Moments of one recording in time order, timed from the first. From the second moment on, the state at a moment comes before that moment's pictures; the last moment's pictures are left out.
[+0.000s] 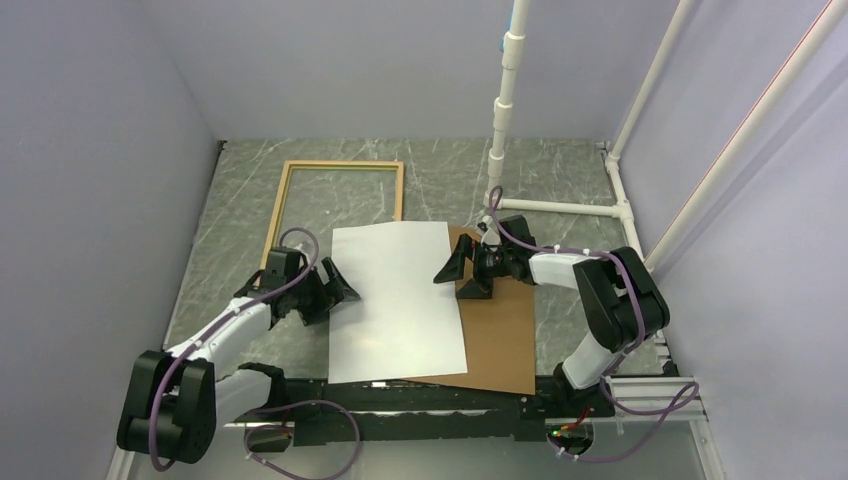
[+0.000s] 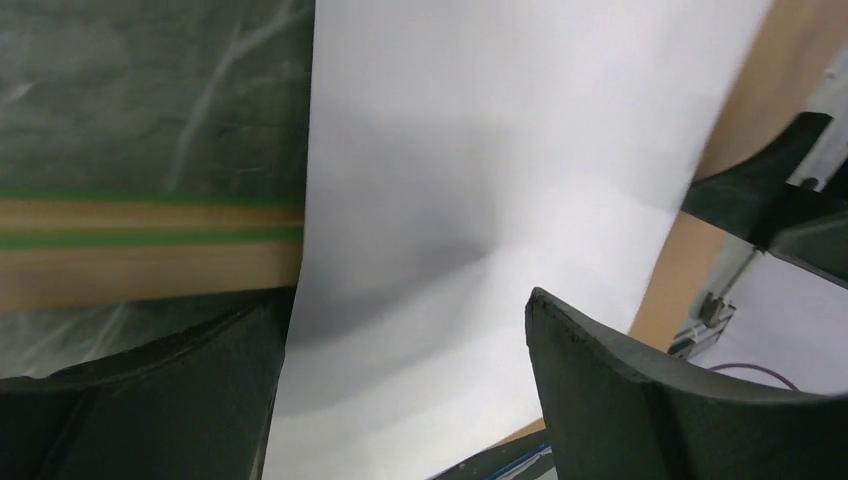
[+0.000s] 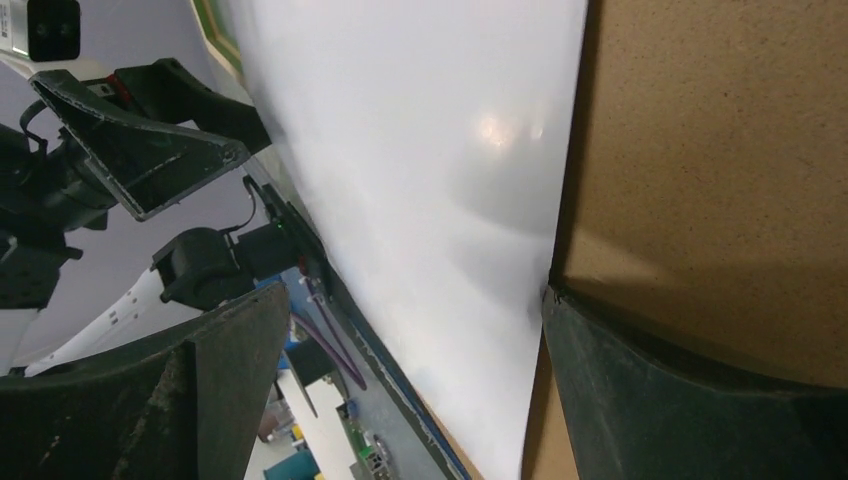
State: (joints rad) left arm -0.20 1.10 0.43 -0.30 0.34 -0.73; right arm 0.36 1.65 0.69 0.05 -0.77 0.75
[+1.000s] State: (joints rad) left arm -0.20 1.02 0.69 -0.52 0.17 -0.61; right arm 0.43 1.64 0.56 0.39 -0.82 1.03
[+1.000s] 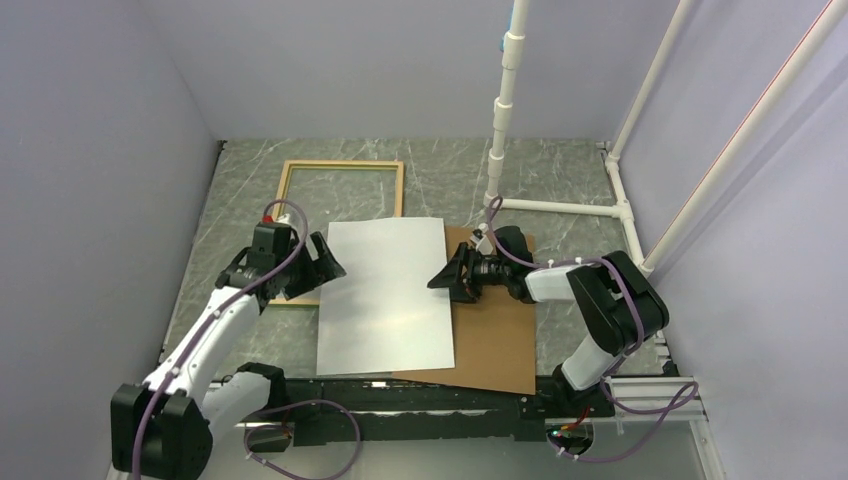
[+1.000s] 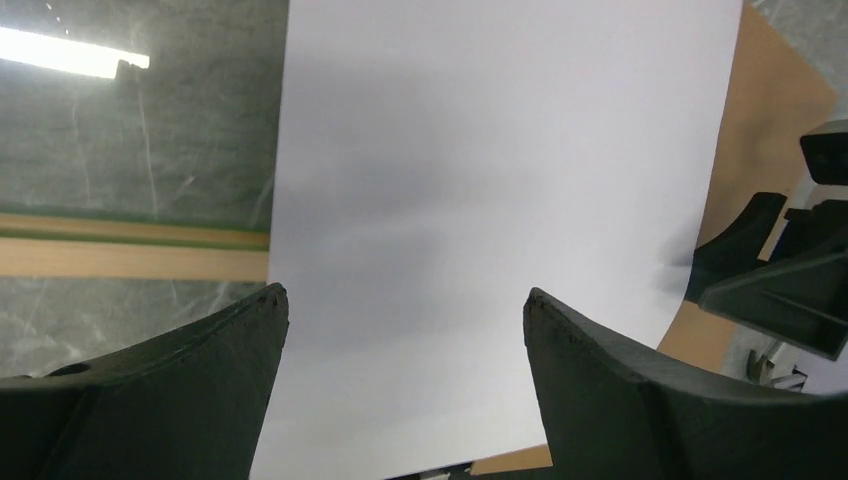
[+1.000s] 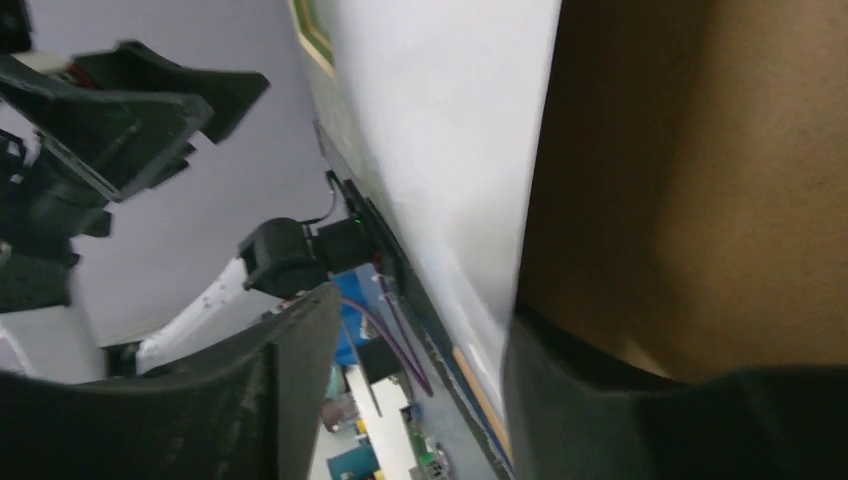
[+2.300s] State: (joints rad) left arm -0.20 0.58 0.89 -0.74 0.20 -0.70; right arm 0.44 1.72 1.06 0.22 -0.71 0.97
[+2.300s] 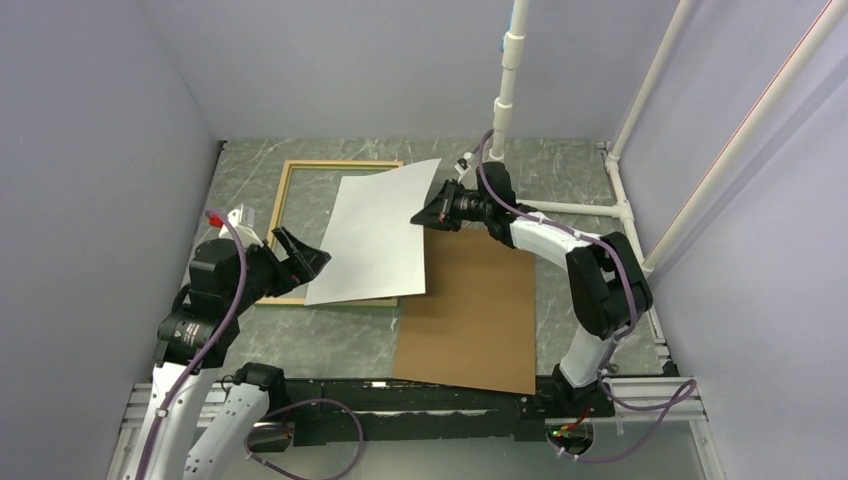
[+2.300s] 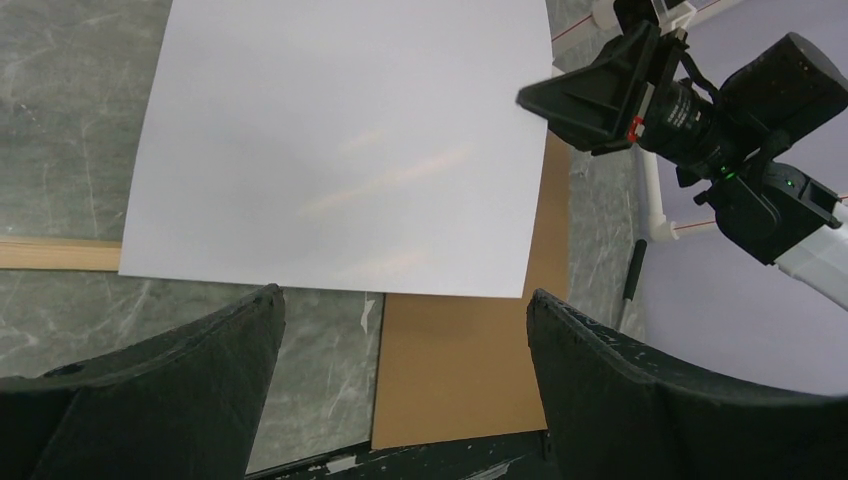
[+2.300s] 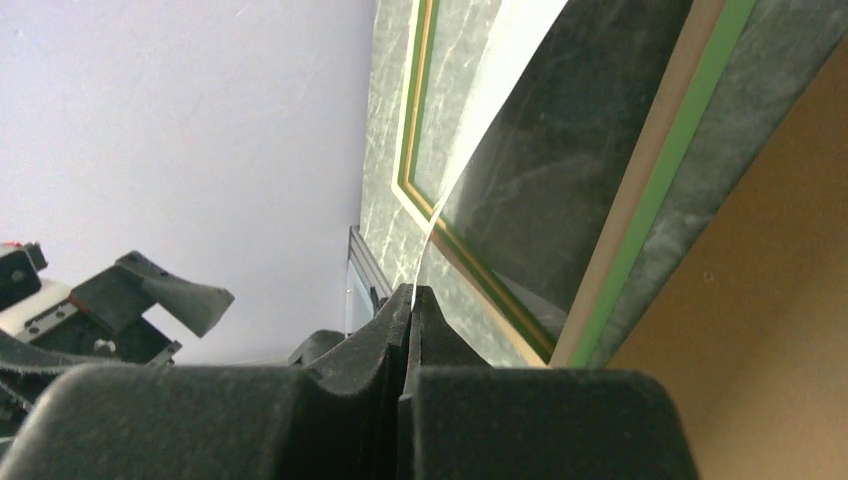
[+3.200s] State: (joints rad) left arm -0.20 0.60 0.89 -0.77 0.19 -0.69; right arm 0.50 2.09 1.44 0.04 -0.69 0.93
